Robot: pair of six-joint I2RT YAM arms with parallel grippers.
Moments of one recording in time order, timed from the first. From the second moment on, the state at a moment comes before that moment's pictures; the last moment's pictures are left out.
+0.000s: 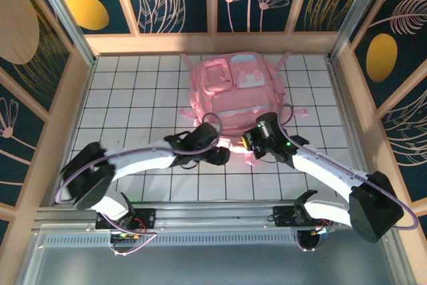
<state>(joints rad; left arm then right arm) -0.96 1.48 0.82 -0.23 0.01 -0.59 0.63 1.15 0.62 -0.27 -0.13 1.69</state>
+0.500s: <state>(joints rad) -0.96 1.17 0.48 0.23 -0.05 -0.41 0.62 1.13 0.68 -0.32 -0.14 1.64</state>
